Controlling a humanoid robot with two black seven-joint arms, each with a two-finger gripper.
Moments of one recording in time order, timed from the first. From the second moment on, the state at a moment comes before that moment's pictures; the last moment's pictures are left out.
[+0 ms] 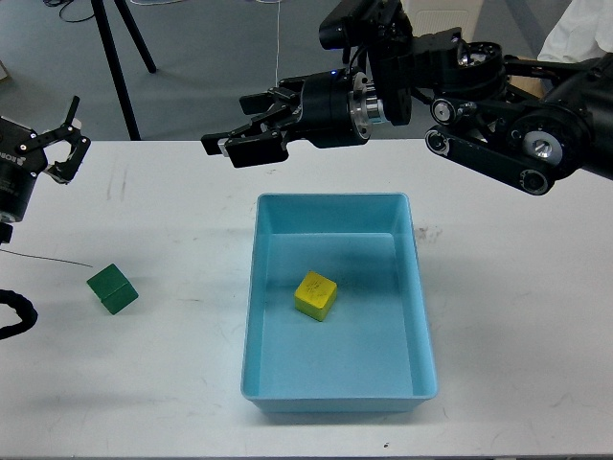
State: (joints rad) left arm -0.36 0.61 -1.06 -1.32 -0.03 -0.26 -0.40; right arm 1.43 -0.18 0.14 0.98 -1.48 0.21 0.49
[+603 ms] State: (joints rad) left arm -0.53 0.76 -1.09 -1.27 1.37 -0.39 -0.49; right arm 1.01 -0.19 0.65 1.17 -1.23 0.20 0.49
